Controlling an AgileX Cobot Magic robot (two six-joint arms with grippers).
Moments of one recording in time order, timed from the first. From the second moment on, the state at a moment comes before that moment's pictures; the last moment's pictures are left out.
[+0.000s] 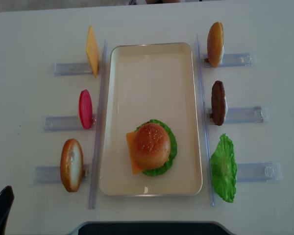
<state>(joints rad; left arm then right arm) 0.15 -0.02 -0.48 -0.11 1.12 0.16 -0.02 -0.01 -0.50 0.02 1.14 -0.04</state>
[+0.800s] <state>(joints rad) 0.15 -0.02 -0.48 -0.11 1.12 0.16 -0.02 -0.01 -0.50 0.02 1.14 -0.04</state>
